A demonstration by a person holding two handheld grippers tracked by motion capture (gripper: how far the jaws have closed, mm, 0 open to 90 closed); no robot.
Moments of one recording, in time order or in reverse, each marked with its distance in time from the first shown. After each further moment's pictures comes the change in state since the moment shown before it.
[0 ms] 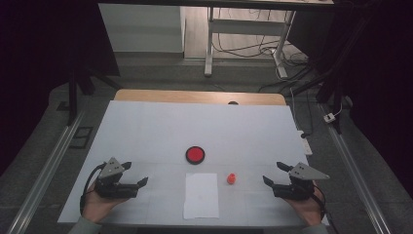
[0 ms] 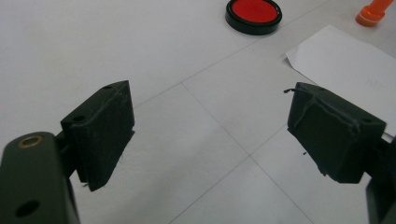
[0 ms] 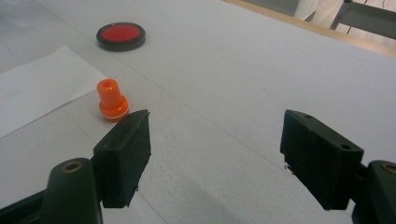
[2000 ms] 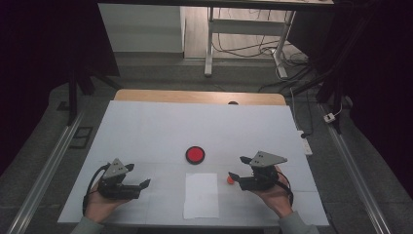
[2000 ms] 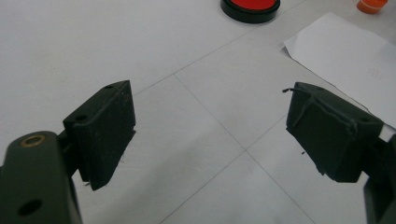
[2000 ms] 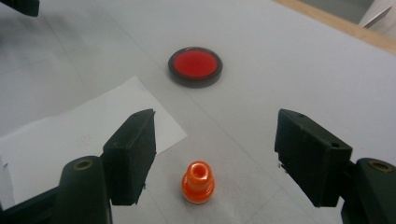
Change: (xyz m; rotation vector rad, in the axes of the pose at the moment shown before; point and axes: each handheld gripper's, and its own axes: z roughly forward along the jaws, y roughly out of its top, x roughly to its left) left arm -0.003 -0.002 0.007 0.040 -0.019 0.005; right arm 0.058 0.059 0.063 0.084 0.185 -0.076
